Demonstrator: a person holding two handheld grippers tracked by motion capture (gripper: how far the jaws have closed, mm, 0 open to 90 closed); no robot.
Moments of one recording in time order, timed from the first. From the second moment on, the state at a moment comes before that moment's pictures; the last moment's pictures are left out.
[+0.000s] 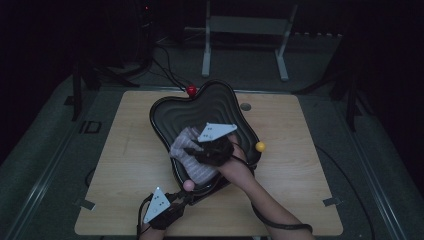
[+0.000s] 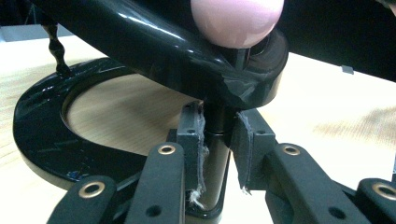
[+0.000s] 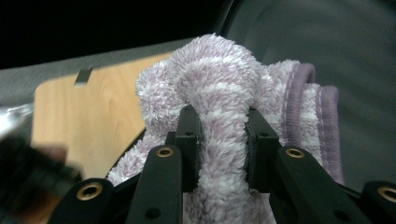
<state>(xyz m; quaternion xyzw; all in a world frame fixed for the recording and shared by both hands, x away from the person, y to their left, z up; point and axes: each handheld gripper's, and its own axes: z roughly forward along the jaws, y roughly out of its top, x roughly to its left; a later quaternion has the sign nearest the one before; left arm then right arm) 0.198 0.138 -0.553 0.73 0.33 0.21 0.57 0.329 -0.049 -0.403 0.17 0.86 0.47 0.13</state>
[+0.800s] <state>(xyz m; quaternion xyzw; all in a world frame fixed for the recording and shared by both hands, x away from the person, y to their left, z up) 0.199 0.138 -0.553 0.73 0.33 0.21 0.57 0.415 0.027 -0.352 0.22 0.83 0.48 0.17</state>
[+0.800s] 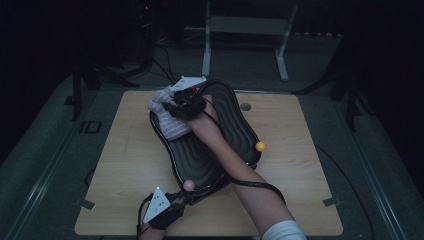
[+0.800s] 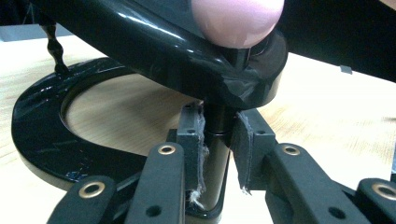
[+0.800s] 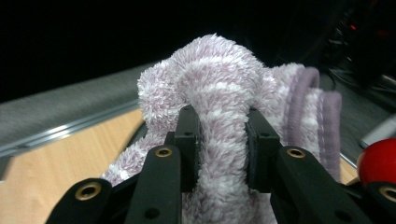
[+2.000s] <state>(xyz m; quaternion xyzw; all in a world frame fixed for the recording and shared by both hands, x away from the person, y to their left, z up) 0.198 0.137 -0.553 0.73 0.33 0.21 0.57 0.333 -0.042 -0.427 0.21 0.85 0.46 0.14</state>
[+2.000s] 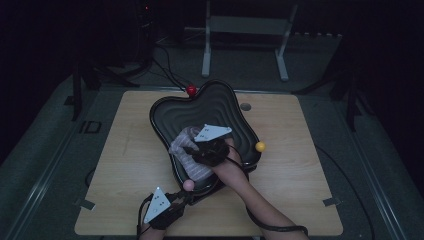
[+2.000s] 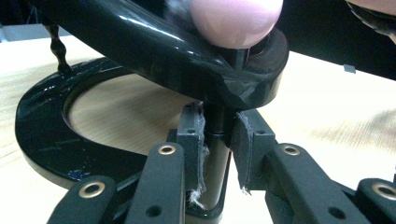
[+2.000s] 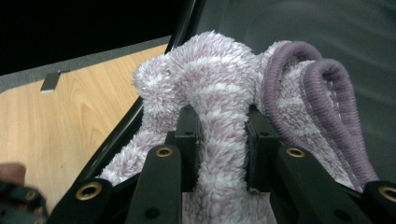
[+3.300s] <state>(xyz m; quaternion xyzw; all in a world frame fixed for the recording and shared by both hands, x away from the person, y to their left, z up) 0.198 0.137 -0.553 0.73 0.33 0.21 0.57 0.333 -0.059 -0.393 0.21 0.83 0.49 0.16</state>
